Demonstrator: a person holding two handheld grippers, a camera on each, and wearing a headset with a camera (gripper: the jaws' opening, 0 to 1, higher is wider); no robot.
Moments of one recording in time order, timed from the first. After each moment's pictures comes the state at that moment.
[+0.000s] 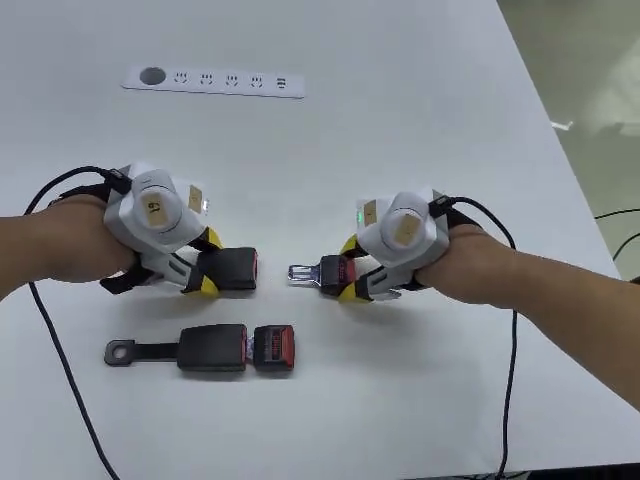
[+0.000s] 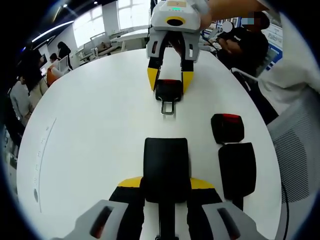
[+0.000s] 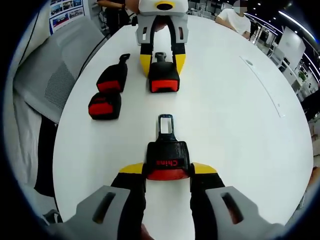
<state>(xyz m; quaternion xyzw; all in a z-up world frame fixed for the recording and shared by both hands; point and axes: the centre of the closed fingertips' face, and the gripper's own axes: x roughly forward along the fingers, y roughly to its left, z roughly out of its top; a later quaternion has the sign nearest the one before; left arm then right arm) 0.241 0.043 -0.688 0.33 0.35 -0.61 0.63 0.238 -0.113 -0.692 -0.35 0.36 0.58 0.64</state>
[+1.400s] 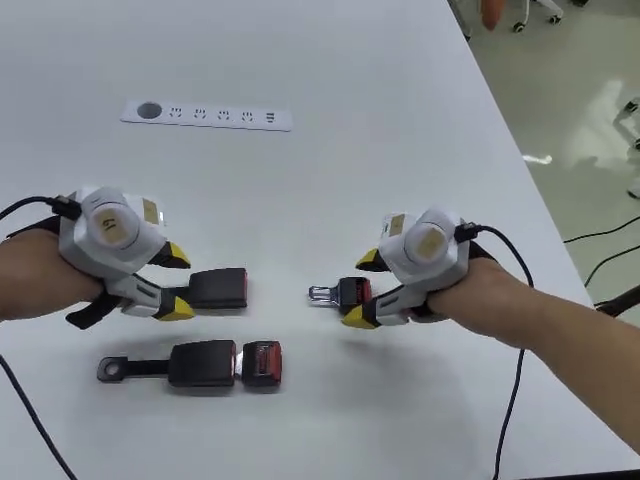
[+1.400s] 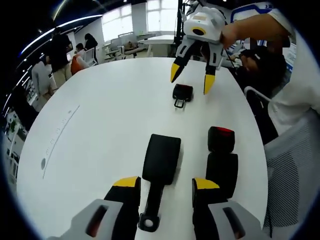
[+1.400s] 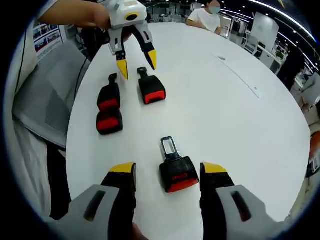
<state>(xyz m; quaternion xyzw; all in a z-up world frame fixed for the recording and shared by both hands) 0.225 0.078 -0.658 0.26 0.36 -0.54 0.72 0.218 -0.116 -0.654 -0.26 0.37 0.51 0.73</state>
